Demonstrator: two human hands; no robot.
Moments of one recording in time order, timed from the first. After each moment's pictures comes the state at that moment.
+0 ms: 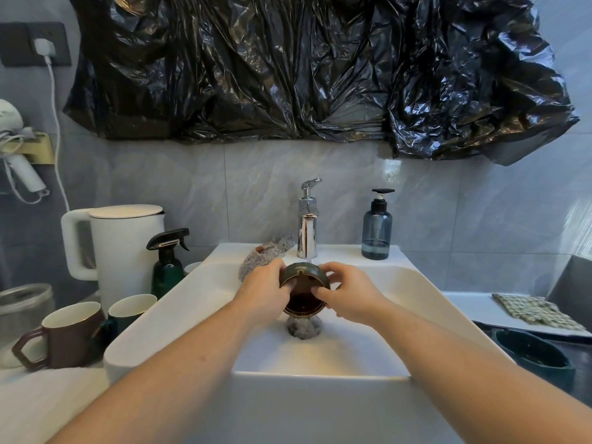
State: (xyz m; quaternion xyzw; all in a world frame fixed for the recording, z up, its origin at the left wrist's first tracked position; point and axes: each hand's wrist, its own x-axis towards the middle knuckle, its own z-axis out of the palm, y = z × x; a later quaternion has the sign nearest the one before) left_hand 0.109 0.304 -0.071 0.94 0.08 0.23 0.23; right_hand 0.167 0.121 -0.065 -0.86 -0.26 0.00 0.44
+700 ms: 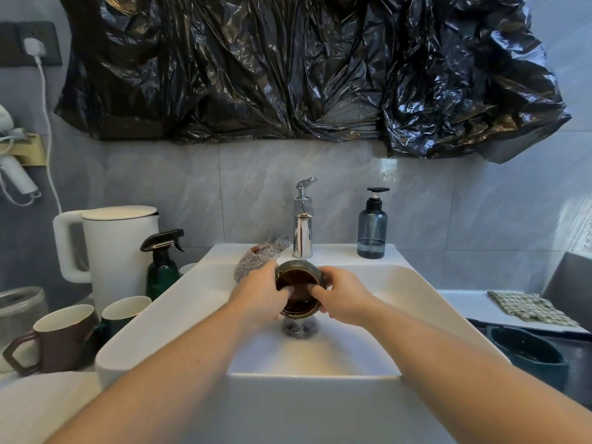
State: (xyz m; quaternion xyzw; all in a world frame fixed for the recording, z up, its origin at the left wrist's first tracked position) left_hand 0.115 0.304 -0.073 0.95 0.12 0.18 0.24; right_hand 0.163 0.125 -0.065 -0.86 -0.28 0.03 0.43
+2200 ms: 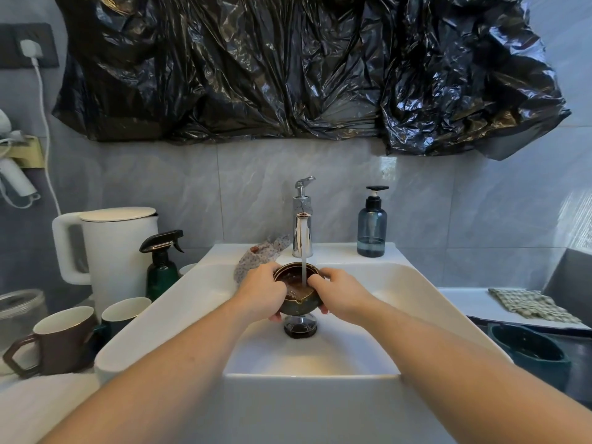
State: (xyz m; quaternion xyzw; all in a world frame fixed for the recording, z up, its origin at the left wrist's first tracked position) left_hand 0.107 0.294 -0.063 0.90 0.12 0.16 0.39; right_hand 0.158 0.130 -0.062 -0.85 -0.23 0.06 0.47
